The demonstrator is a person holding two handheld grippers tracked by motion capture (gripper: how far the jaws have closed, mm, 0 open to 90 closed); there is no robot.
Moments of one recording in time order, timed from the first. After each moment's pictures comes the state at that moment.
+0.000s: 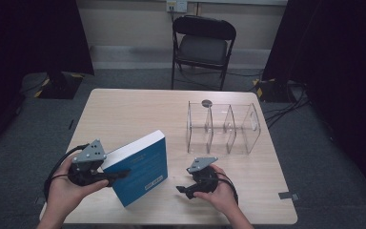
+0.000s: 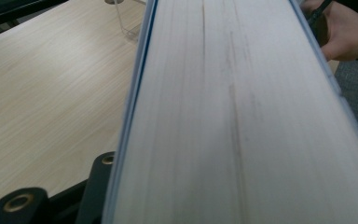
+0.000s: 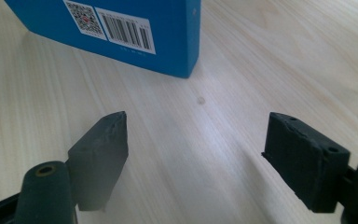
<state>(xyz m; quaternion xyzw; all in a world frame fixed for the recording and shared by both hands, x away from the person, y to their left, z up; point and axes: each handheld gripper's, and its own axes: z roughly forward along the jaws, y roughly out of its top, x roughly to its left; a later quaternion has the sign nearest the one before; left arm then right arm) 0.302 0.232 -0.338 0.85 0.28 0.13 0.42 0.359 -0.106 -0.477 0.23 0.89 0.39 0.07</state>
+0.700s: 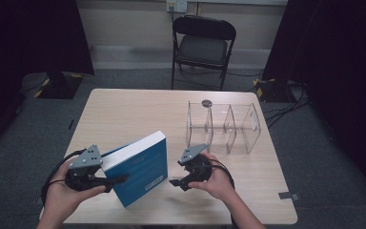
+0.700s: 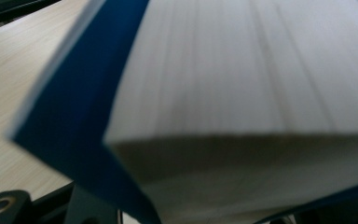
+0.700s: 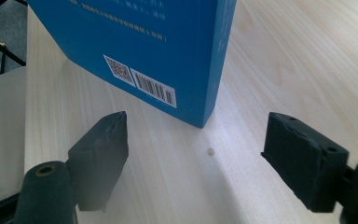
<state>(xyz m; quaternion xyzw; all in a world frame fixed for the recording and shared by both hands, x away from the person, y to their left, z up) 0.295 0.240 -0.350 0.85 0.28 0.12 0.43 0.377 -0.083 -0.436 0.17 0.91 0.39 0.04</state>
